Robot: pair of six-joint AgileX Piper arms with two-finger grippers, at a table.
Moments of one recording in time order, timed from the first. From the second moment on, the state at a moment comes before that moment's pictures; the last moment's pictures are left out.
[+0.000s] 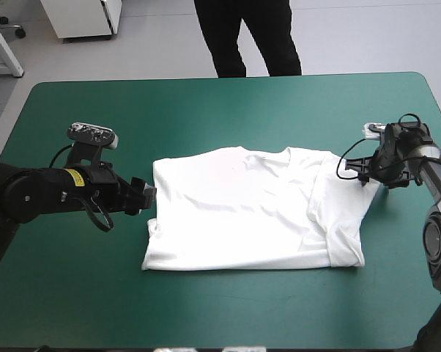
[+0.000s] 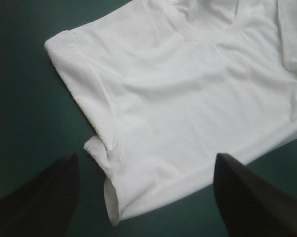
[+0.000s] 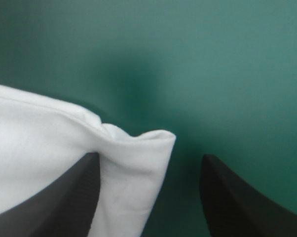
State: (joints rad) left arm -0.38 1.10 -1.29 -0.17 1.14 -0.01; right arm -0.05 1.85 -1.34 -0.11 0.86 0.20
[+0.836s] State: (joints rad) left arm -0.38 1.10 -1.29 -0.17 1.18 -0.04; right arm -0.07 1.82 -1.41 0.19 0.94 -0.02
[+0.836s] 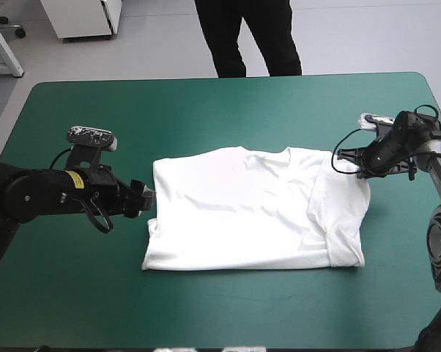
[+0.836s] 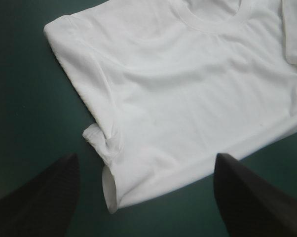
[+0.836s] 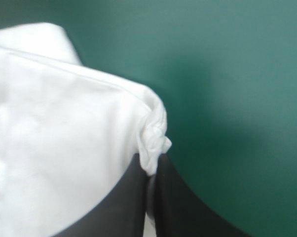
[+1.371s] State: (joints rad) left arm -0.38 1.10 -1.29 -0.17 1.18 -0.04; right arm 0.22 1.83 -1.43 0.23 0.93 -0.07
